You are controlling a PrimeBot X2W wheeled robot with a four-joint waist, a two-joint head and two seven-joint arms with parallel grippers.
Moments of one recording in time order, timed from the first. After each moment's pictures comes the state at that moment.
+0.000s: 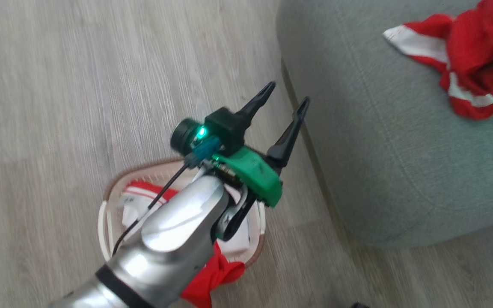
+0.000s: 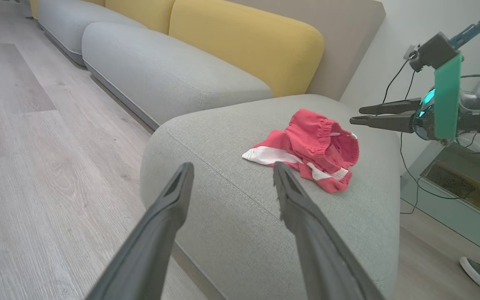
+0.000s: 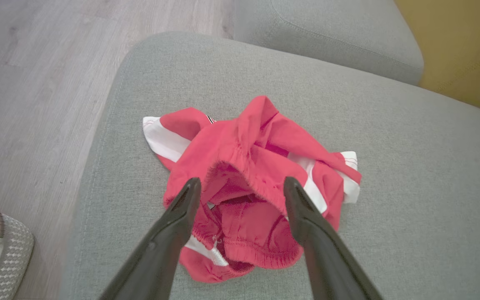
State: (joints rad) left arm -0.72 0.06 -0.92 0.41 -0.62 0.12 -0.25; right arm -1.12 -0.85 1.23 0.83 1.12 0.13 -0.09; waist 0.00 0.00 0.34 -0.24
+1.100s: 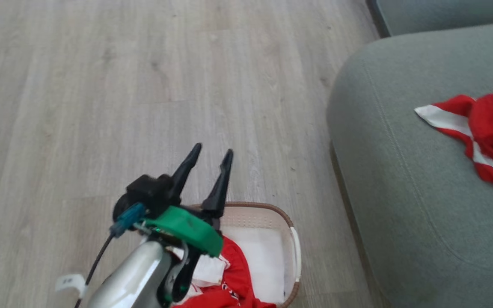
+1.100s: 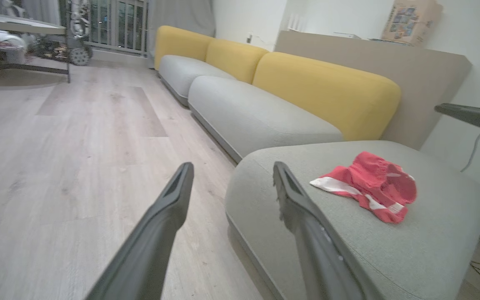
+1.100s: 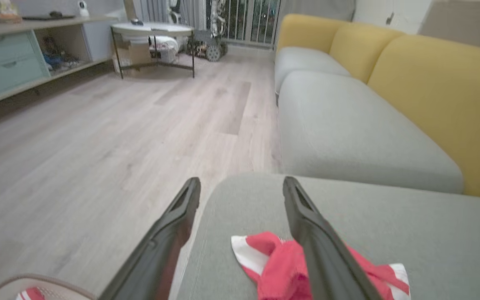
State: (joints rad) left arm -0.32 0.18 -0.68 0.20 -0.59 0.12 -0.25; right arm -0.88 -1.01 1.07 0.54 1.22 0.13 -0.25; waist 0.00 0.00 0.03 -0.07
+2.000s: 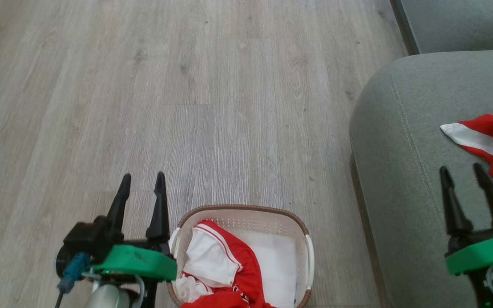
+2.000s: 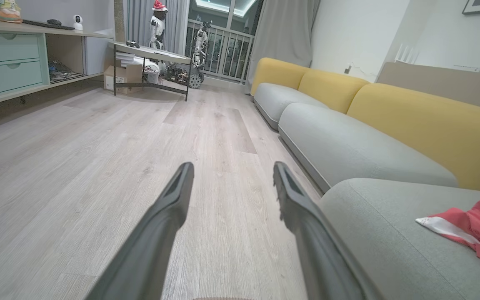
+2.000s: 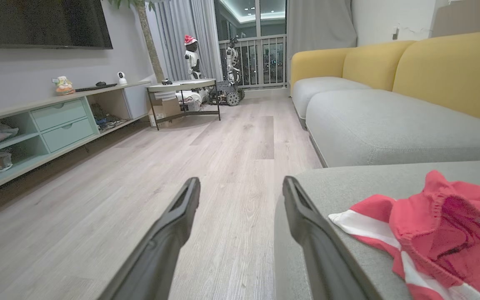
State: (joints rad) left arm -0.02 0.11 -0.31 0.06 -0.39 0.14 -0.25; right arm 0.02 -0.35 0.02 0.10 0.46 0.13 -0.25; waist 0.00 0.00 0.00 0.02
